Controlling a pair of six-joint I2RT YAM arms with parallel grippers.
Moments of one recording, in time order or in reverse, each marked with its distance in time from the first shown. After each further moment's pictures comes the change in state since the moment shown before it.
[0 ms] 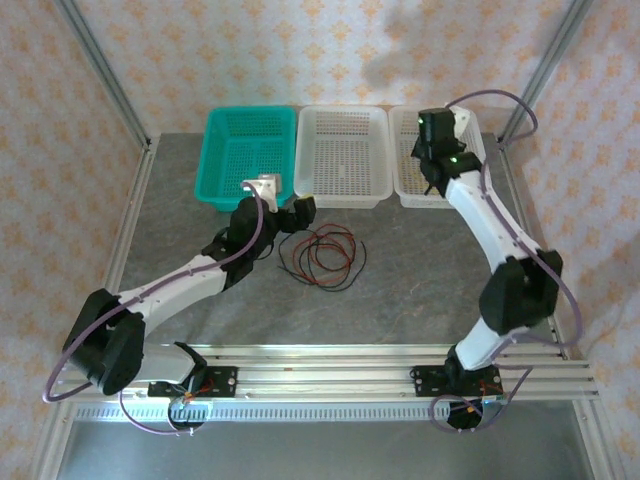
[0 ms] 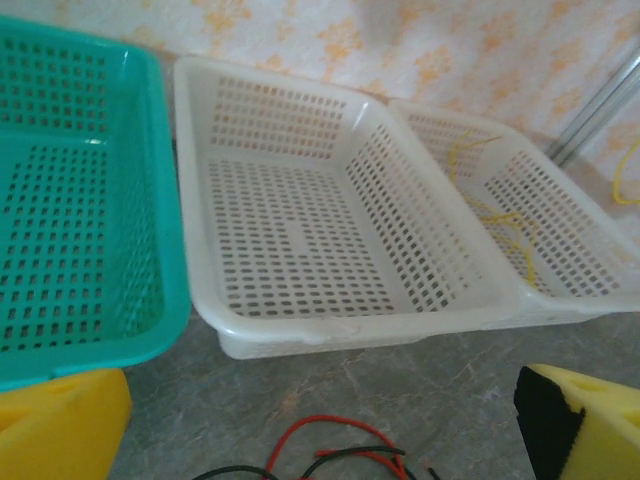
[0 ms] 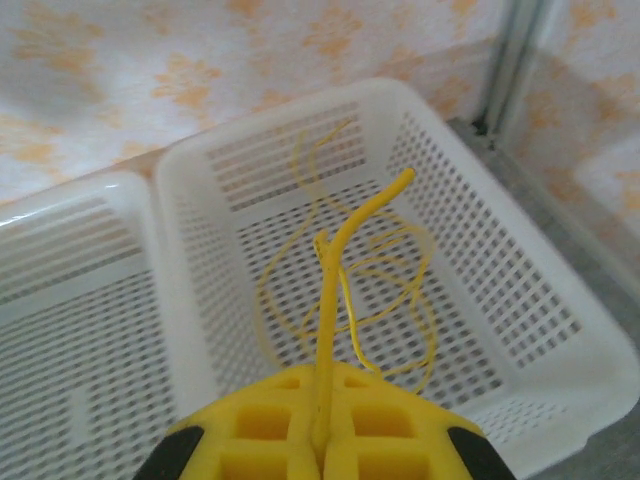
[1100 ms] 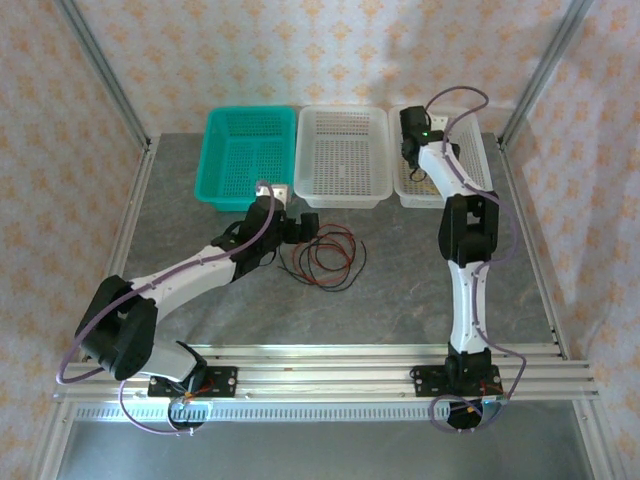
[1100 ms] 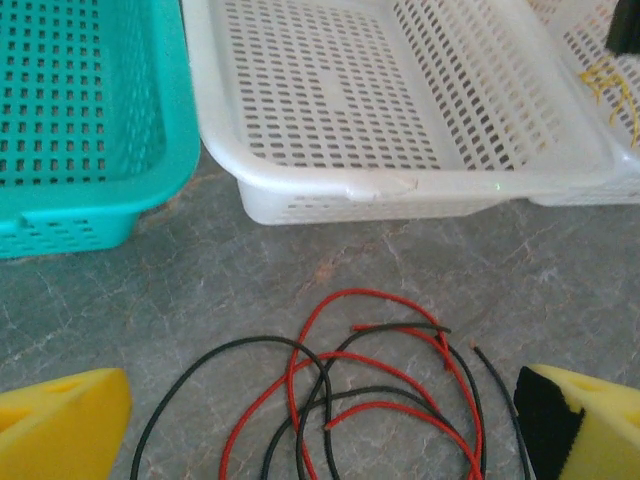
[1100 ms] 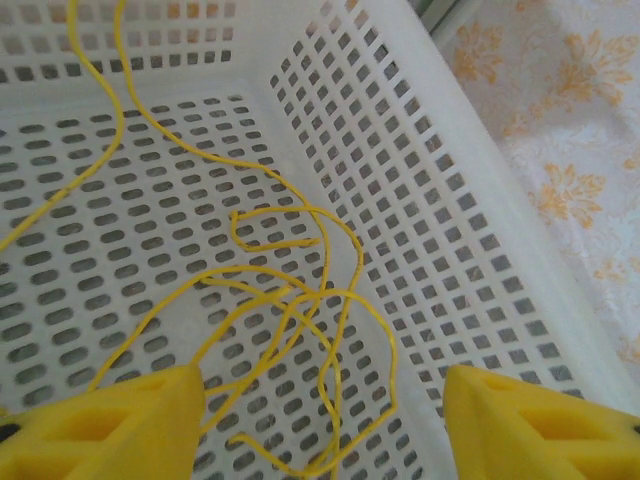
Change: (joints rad) left arm -0.021 0.080 0.055 -0.255 0.036 -0.027; right arm -0.084 0.603 0.500 -0.237 0.190 -0.142
